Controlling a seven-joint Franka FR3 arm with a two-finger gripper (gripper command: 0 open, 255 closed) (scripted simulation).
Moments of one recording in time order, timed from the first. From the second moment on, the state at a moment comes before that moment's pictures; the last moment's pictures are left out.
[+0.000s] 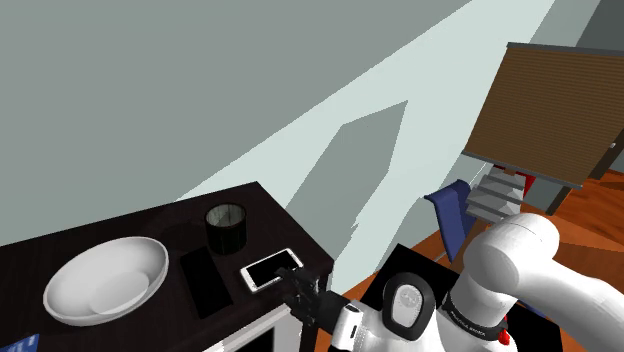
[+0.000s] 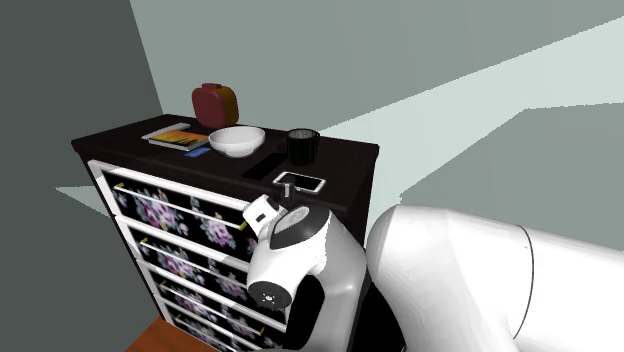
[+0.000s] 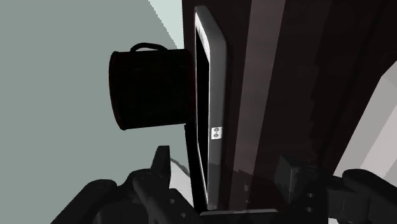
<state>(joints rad) -0.35 -1.78 2.00 -2.92 -0.18 3.46 0.68</state>
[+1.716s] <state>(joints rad) -0.39 -1.69 1.70 -2.99 -0.30 3.52 0.48</state>
